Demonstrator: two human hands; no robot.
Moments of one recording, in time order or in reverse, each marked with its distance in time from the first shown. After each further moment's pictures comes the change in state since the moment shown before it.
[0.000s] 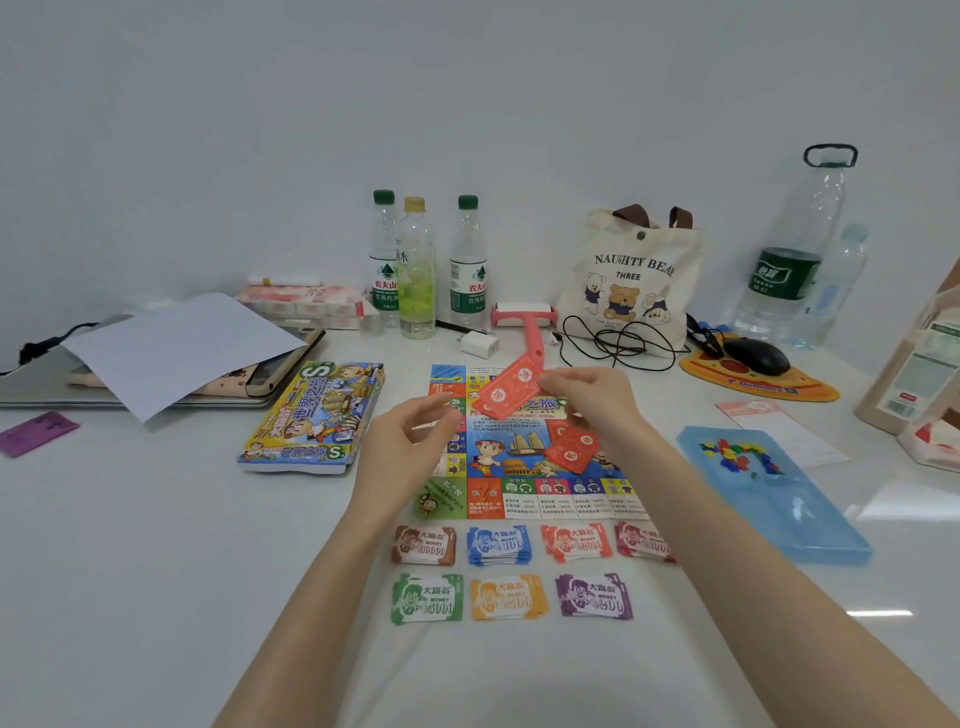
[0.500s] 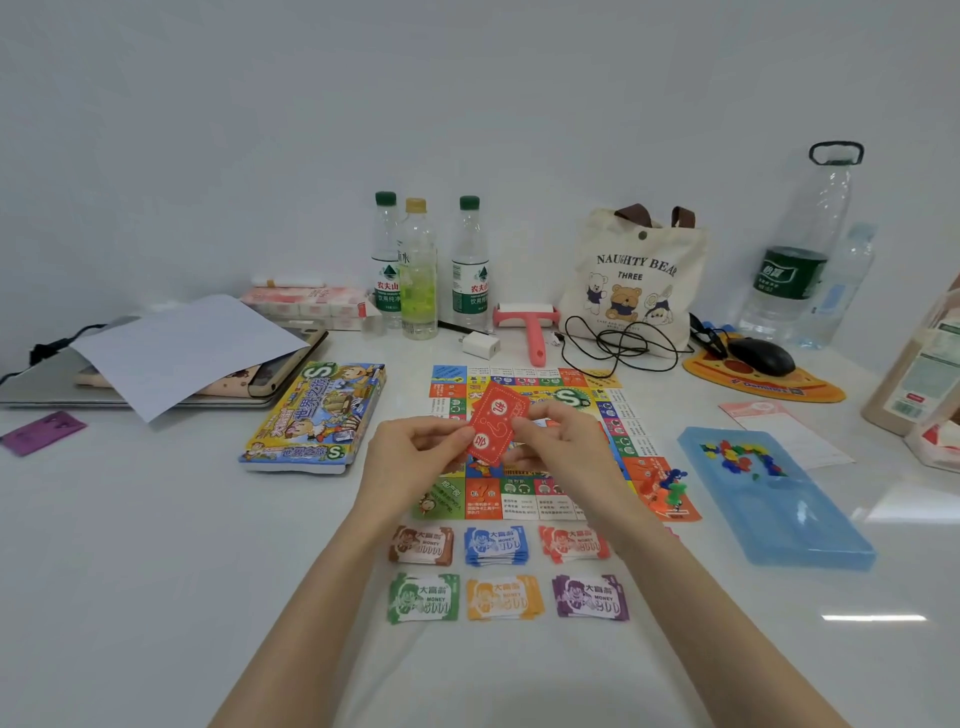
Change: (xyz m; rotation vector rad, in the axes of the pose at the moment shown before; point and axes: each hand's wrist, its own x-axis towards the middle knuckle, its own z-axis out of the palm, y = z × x) left_hand -0.002 -0.001 0.007 -0.060 -0.072 -0.080; right_hand -0.057 0.019 0.017 0.036 -0.196 -0.150
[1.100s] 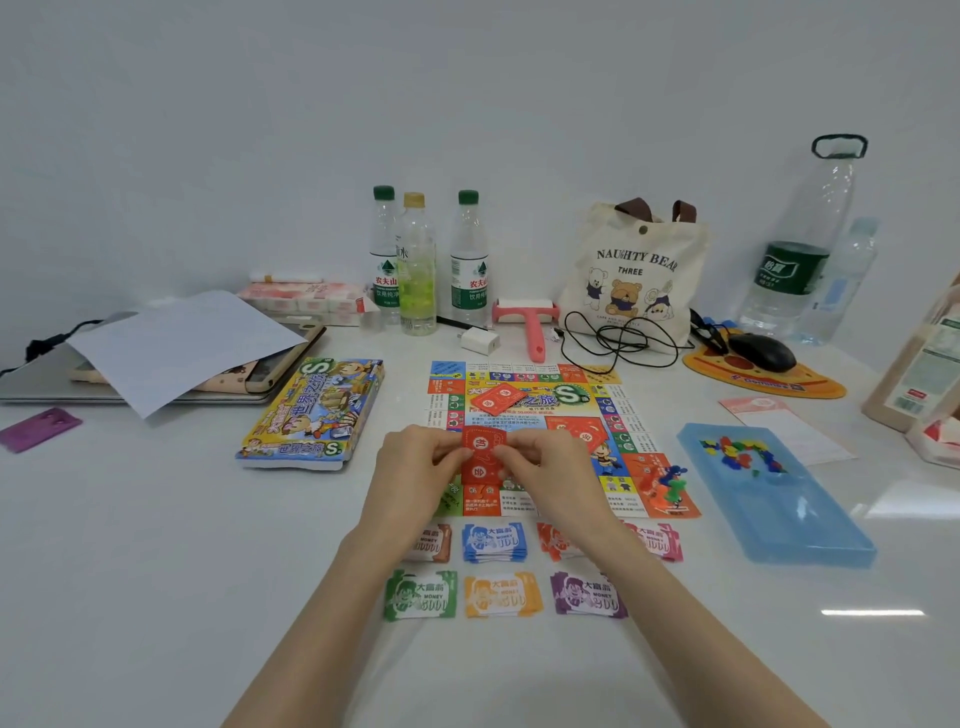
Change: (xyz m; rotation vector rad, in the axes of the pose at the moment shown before) left_hand -0.007 -0.010 0.004 0.485 -0.029 0.221; right_hand 0.000 0.026 0.009 -0.400 -0.021 -0.173
